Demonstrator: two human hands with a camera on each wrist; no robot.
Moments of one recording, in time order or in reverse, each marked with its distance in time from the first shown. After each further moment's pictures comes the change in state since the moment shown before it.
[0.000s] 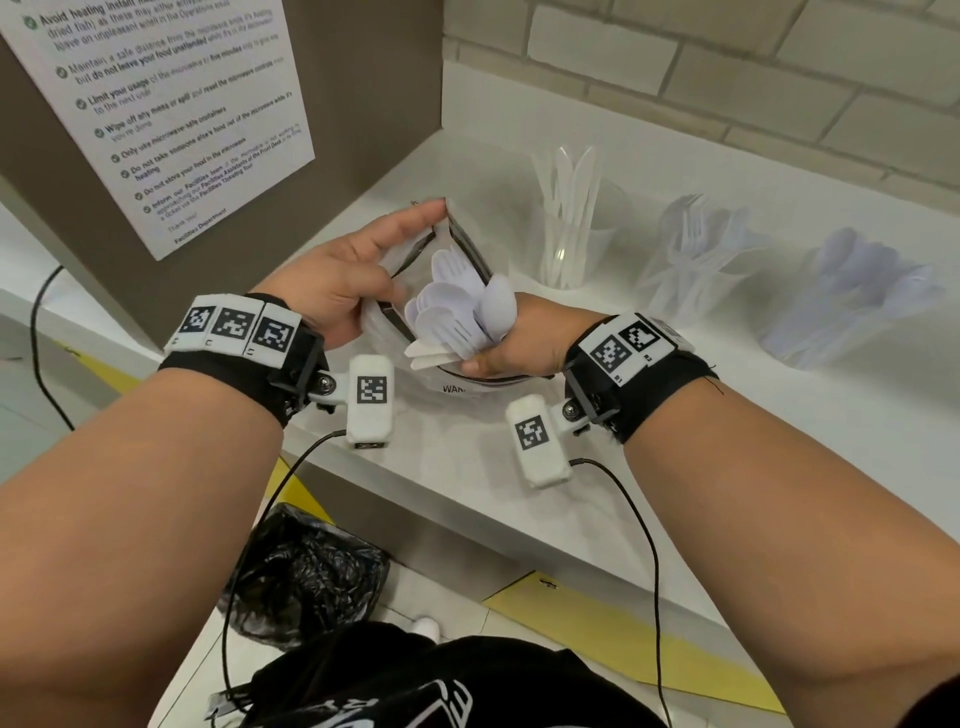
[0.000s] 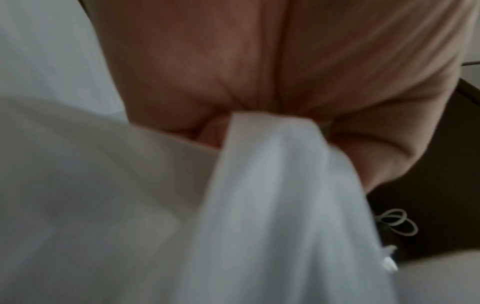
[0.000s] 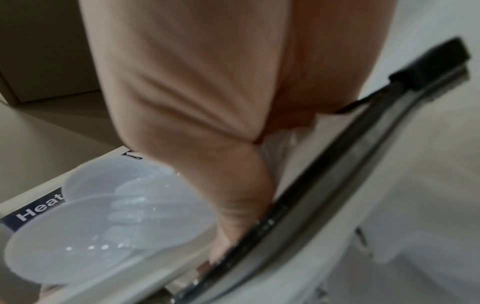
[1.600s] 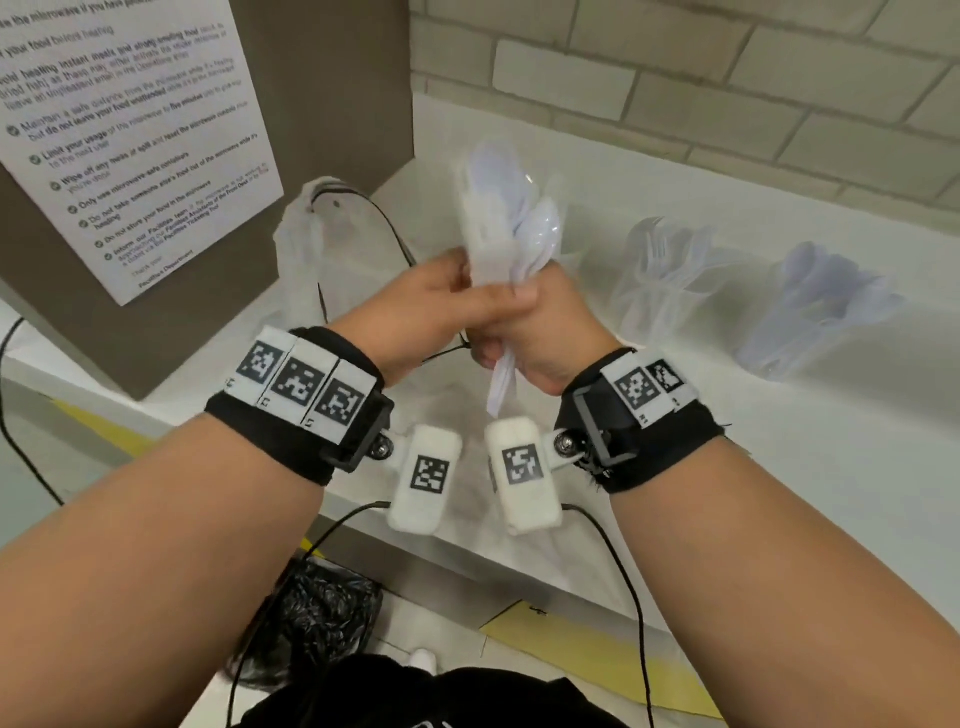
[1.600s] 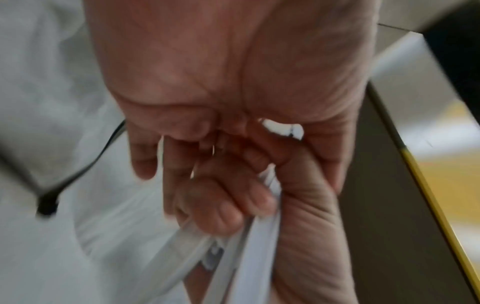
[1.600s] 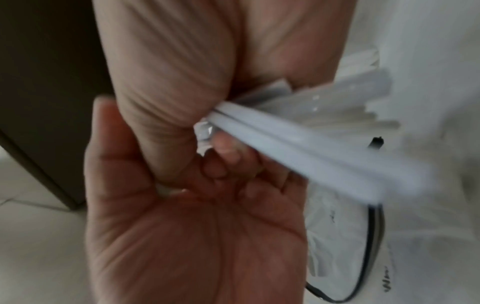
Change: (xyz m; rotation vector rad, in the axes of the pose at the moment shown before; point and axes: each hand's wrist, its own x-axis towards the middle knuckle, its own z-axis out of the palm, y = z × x) left_hand 0.021 0.016 0.095 0.336 0.023 0.026; right_hand -0.020 -0.018 -0.014 0.866 0.460 -0.194
